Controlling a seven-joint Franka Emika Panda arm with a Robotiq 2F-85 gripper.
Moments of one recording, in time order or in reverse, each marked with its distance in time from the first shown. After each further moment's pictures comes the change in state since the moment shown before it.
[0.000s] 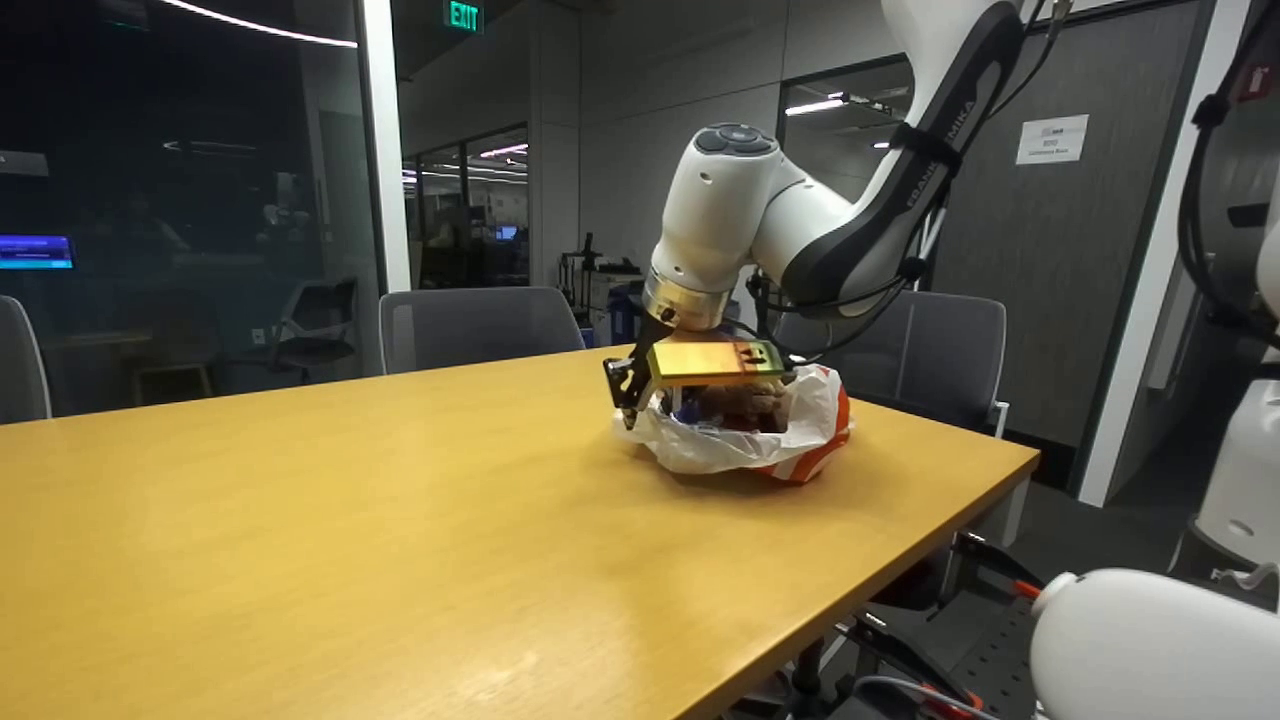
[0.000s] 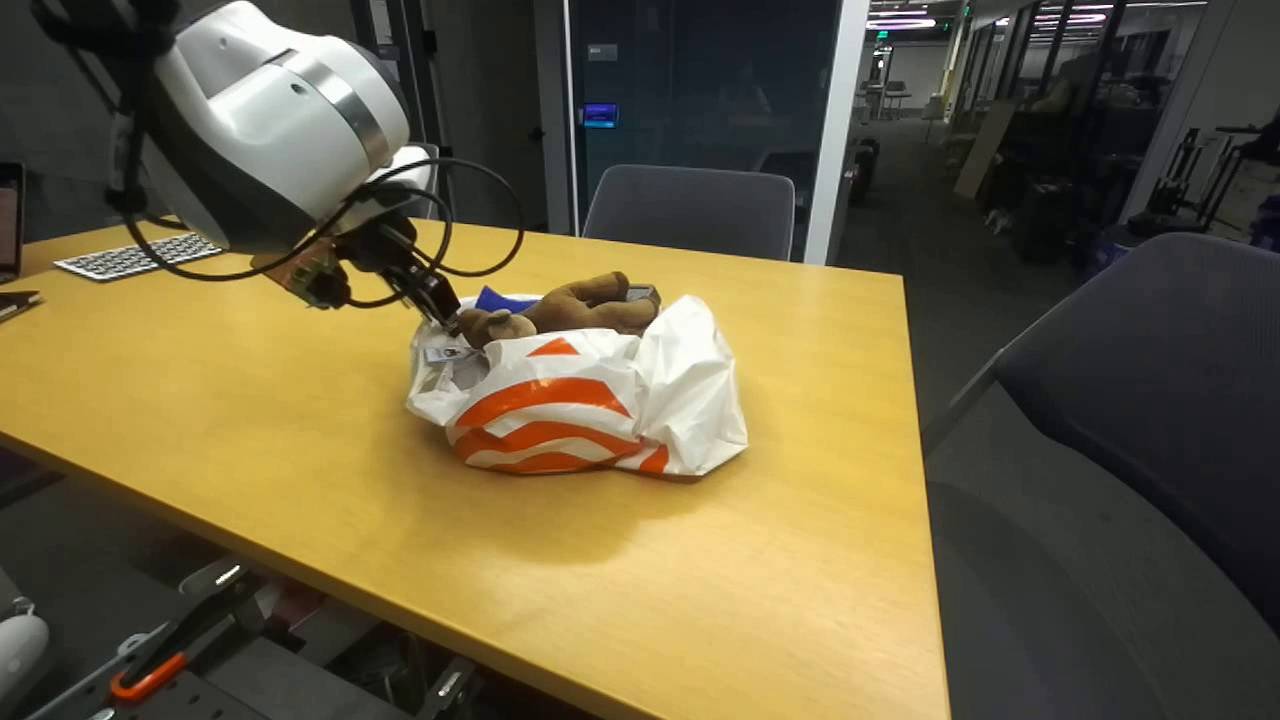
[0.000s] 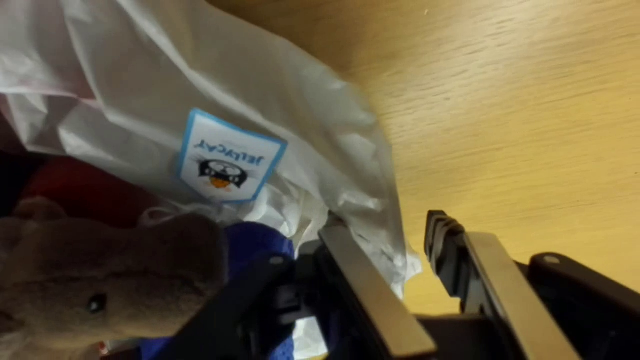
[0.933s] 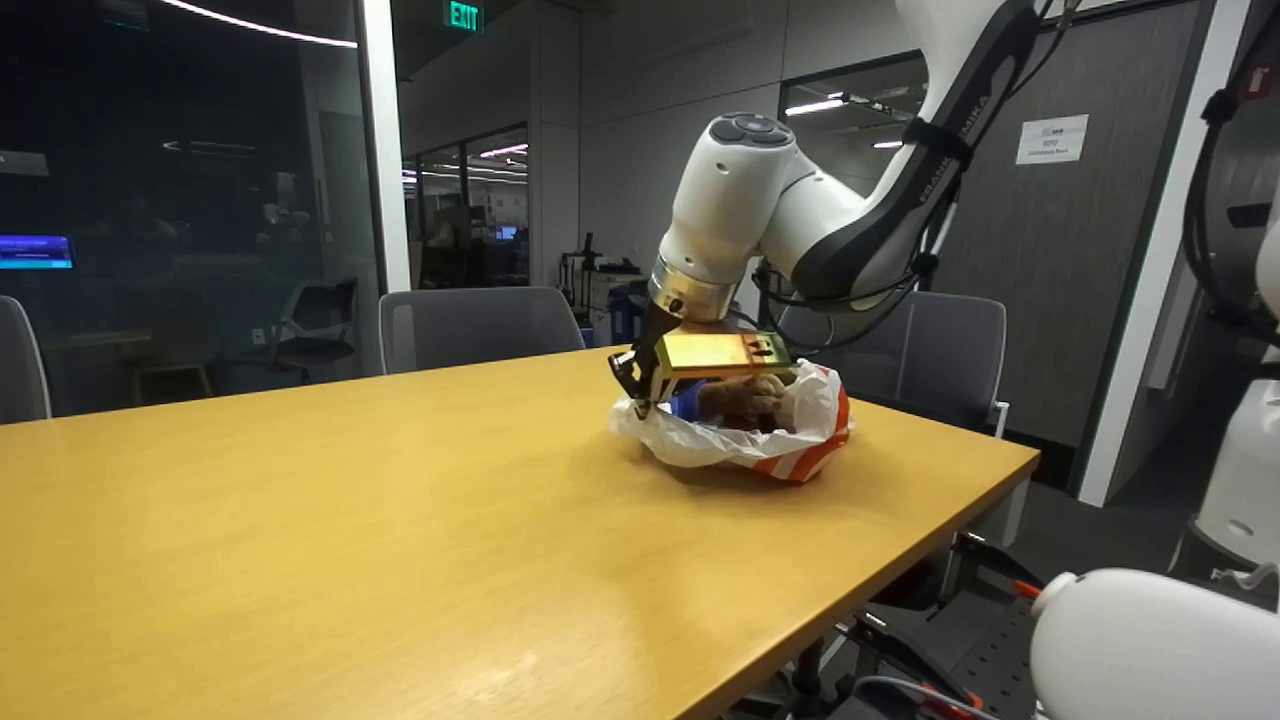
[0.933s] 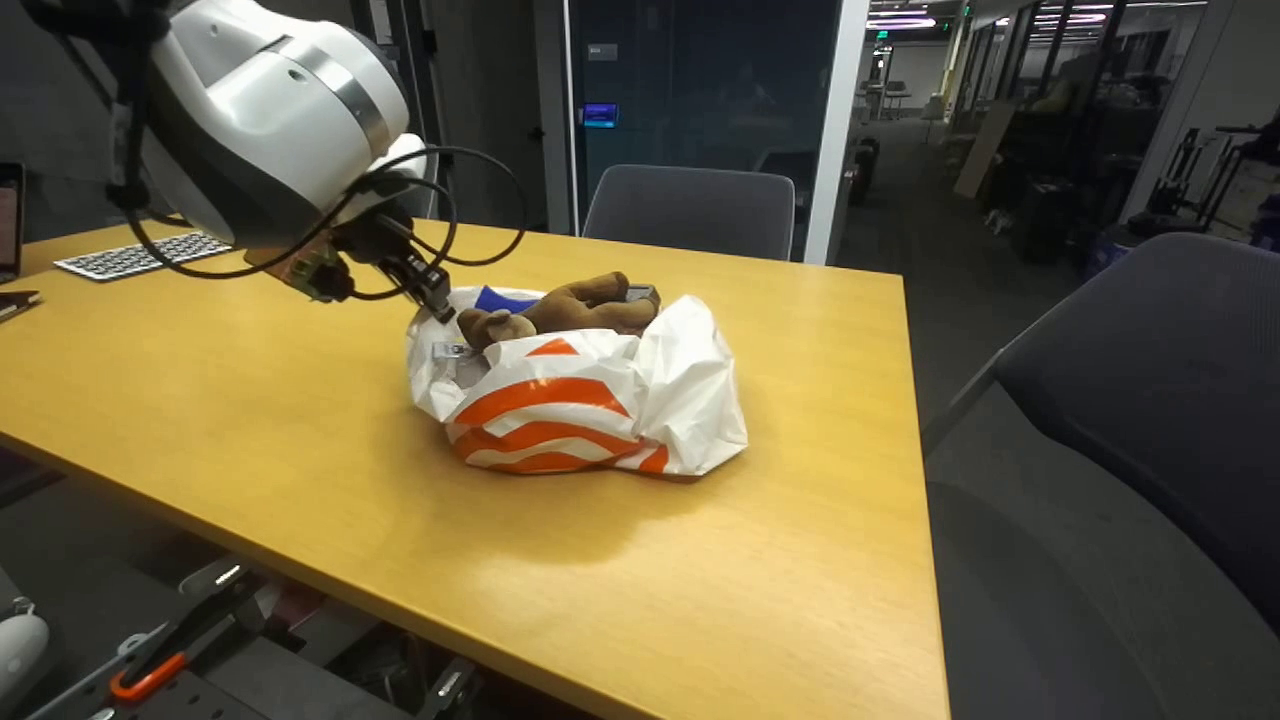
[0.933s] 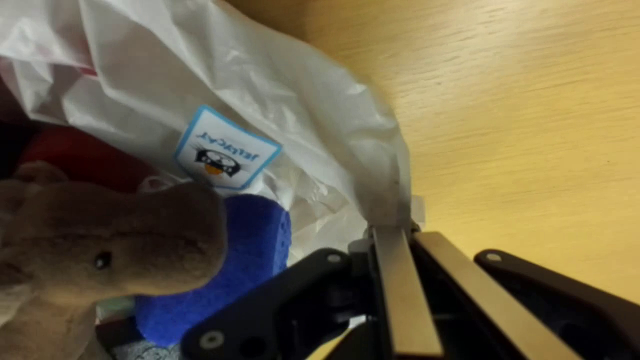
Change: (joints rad) arm -0.003 -0.043 -0.008 -0.020 -0.051 0.042 0.005
